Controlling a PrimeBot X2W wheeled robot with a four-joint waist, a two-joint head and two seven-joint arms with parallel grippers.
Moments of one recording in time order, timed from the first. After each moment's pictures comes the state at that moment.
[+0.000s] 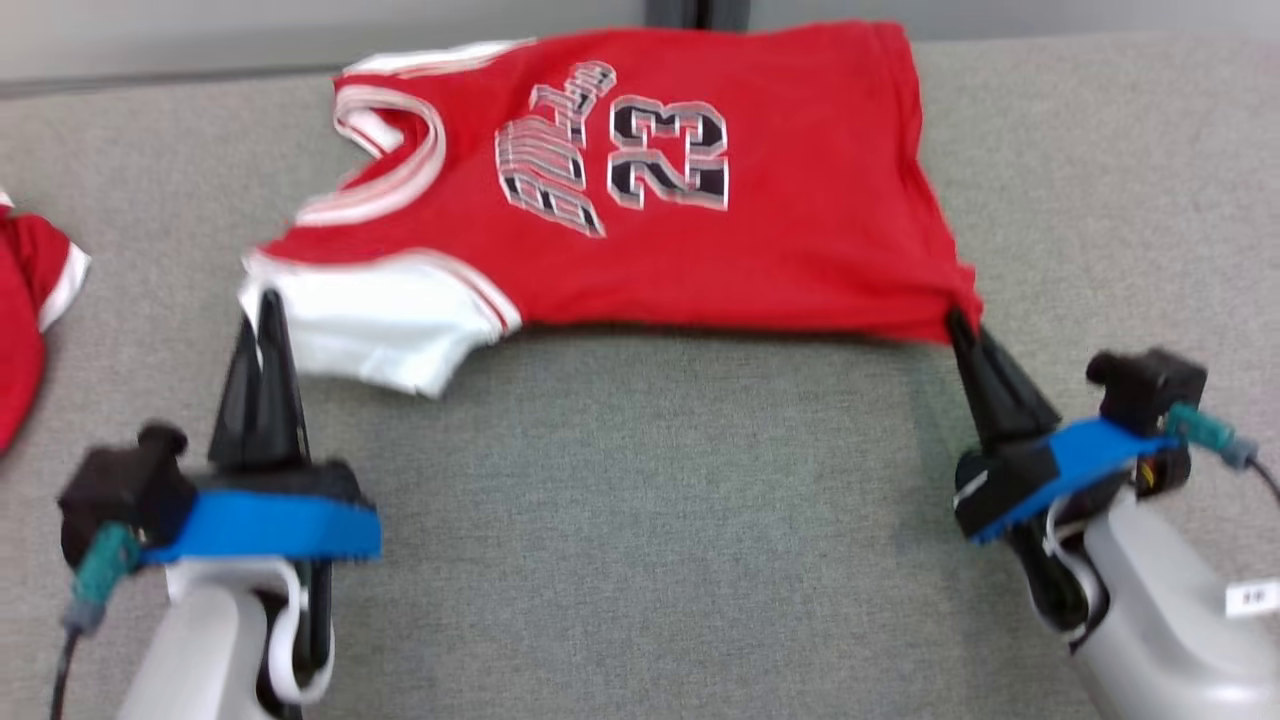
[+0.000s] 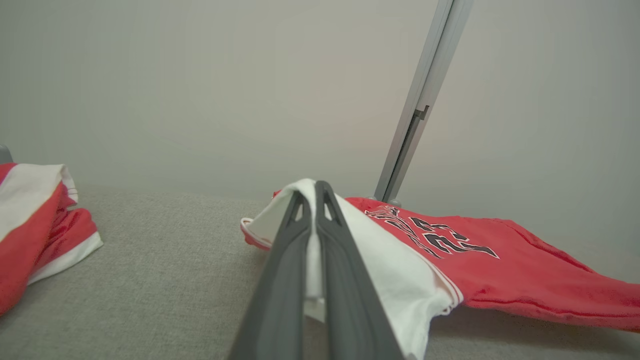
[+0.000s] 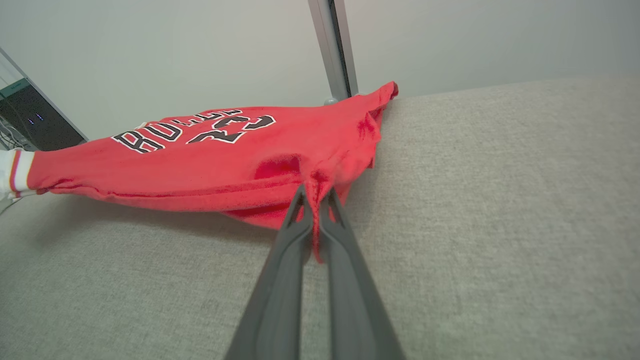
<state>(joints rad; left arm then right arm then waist) -0.29 0.24 -0.19 0.15 -0.46 0.05 -0.26 -0.53 -0.28 0.37 0.57 0.63 0.13 -0.26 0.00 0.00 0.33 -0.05</state>
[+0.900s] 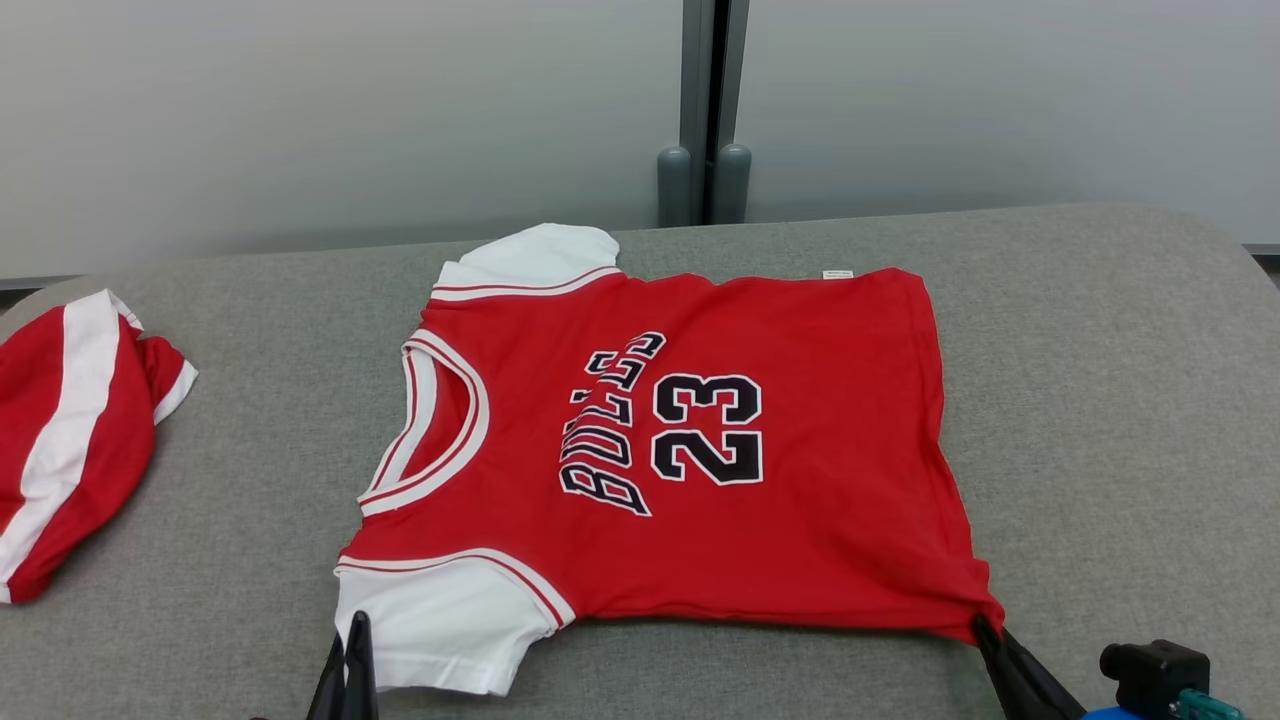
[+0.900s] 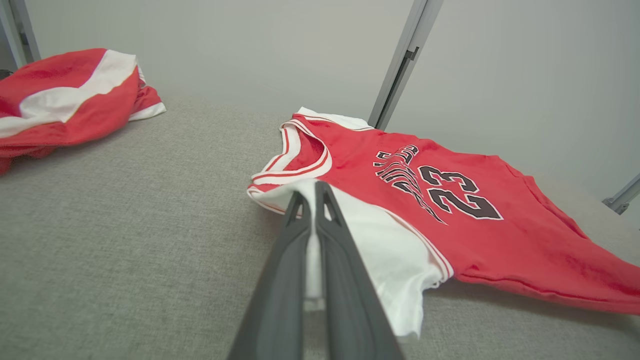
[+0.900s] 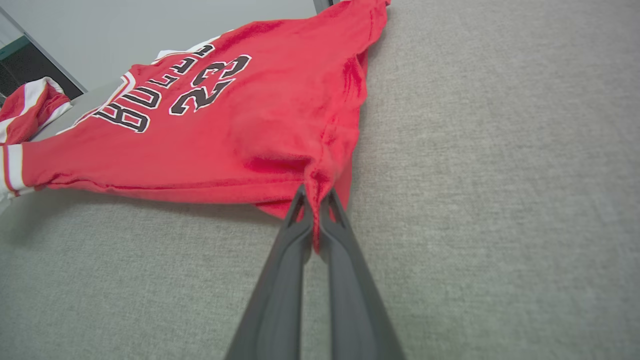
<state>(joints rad) 0.25 0.19 -0.23 0.01 -0.45 0.09 -0.24 0.03 -0.29 0.27 0.37 0.56 0.13 -0.18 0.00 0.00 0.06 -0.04</state>
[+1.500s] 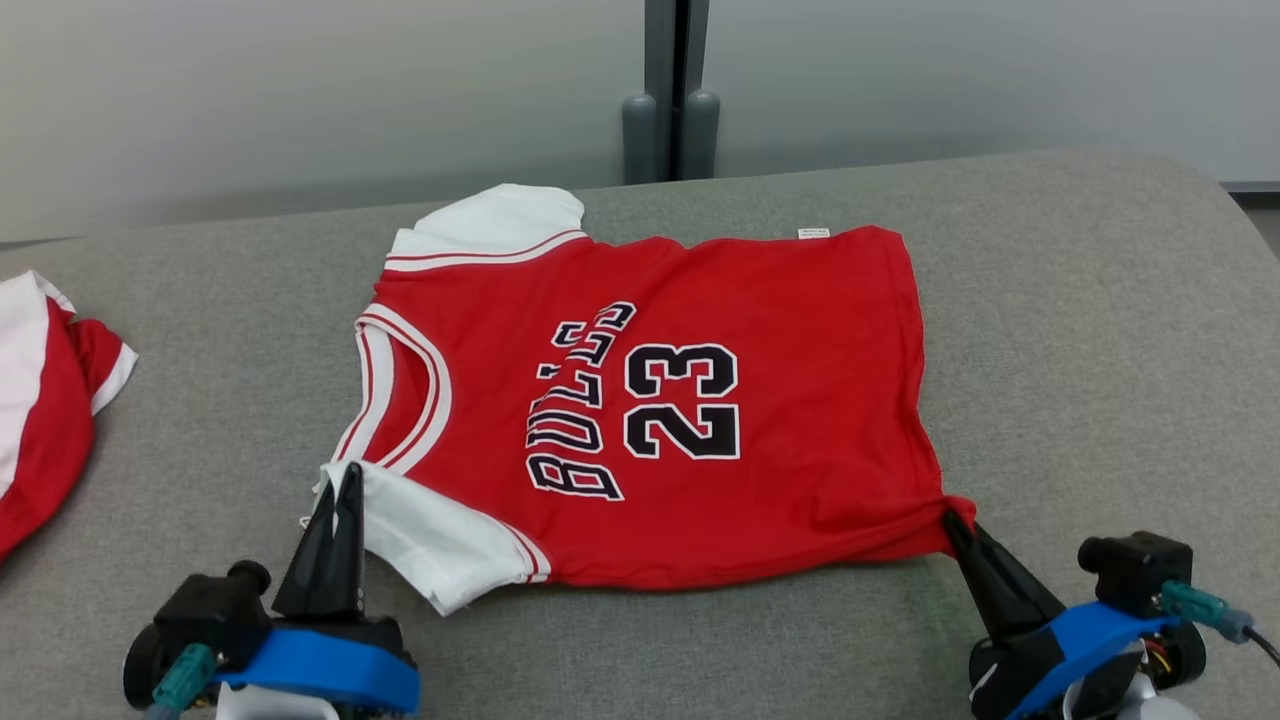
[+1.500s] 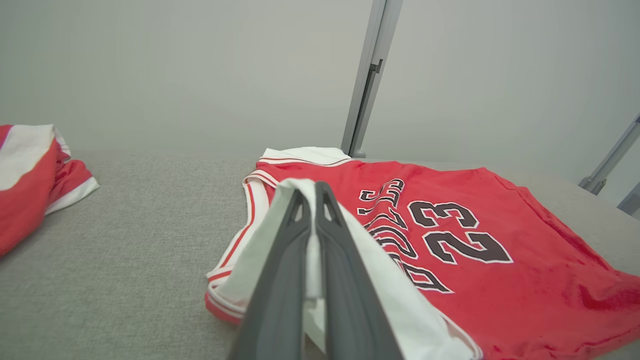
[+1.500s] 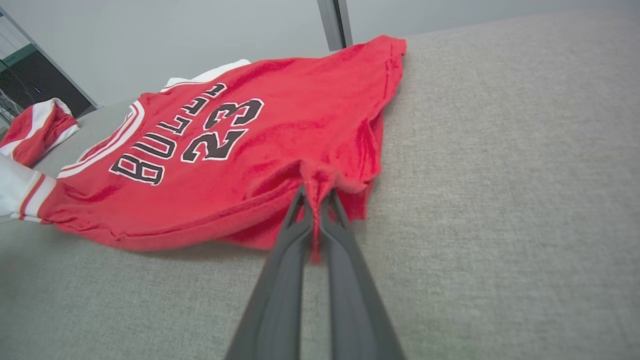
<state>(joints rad) -0.01 0.25 -0.25 0.10 -0.42 0.02 -0.20 -0.07 -0.25 0.22 0.25 0.51 0.13 -0.04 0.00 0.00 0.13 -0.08</state>
